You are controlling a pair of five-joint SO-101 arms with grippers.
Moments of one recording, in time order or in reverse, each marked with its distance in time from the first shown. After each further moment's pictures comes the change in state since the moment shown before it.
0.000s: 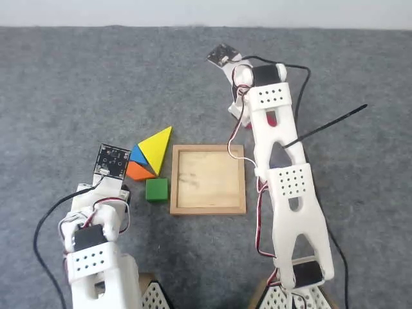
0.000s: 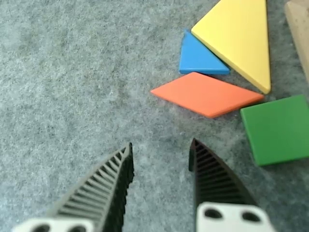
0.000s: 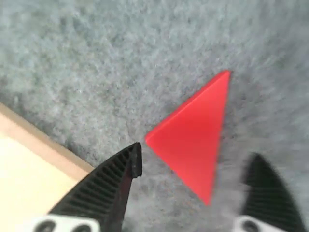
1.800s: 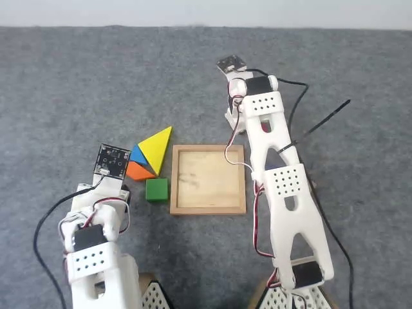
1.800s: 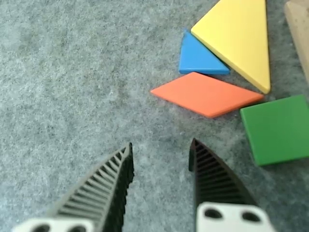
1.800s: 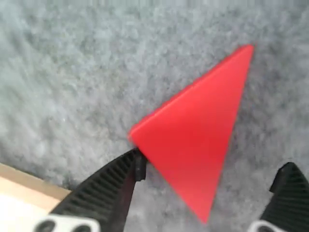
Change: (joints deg) left arm 0.0 0.0 0.0 0.0 0.0; right arm -1.1 6.8 -0.2 -4.3 -14.1
